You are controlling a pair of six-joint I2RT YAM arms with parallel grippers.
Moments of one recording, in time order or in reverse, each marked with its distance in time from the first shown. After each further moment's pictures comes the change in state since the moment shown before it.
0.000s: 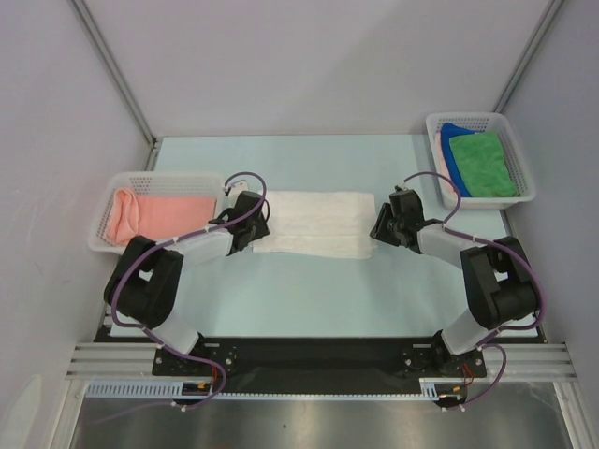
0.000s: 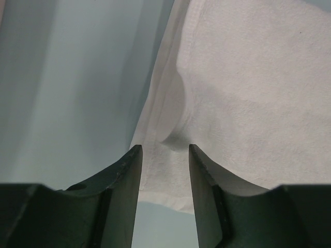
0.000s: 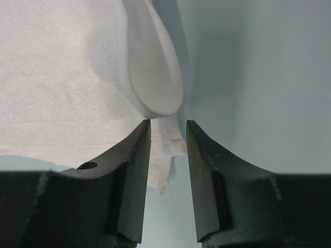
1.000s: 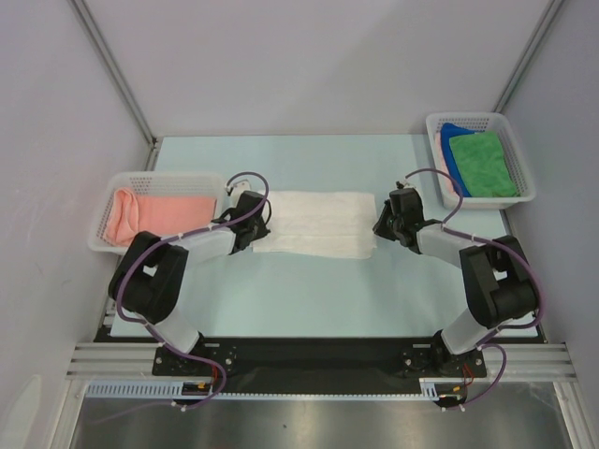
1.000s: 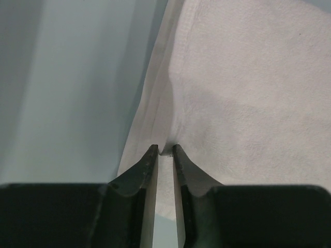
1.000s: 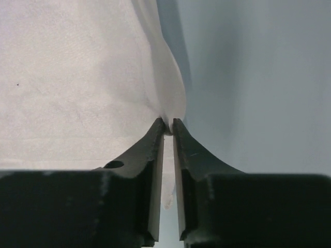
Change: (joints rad) left arm 0.000 0.039 0.007 0.039 0.012 0.000; right arm 0.002 0.002 -0.002 0.084 0.040 0.002
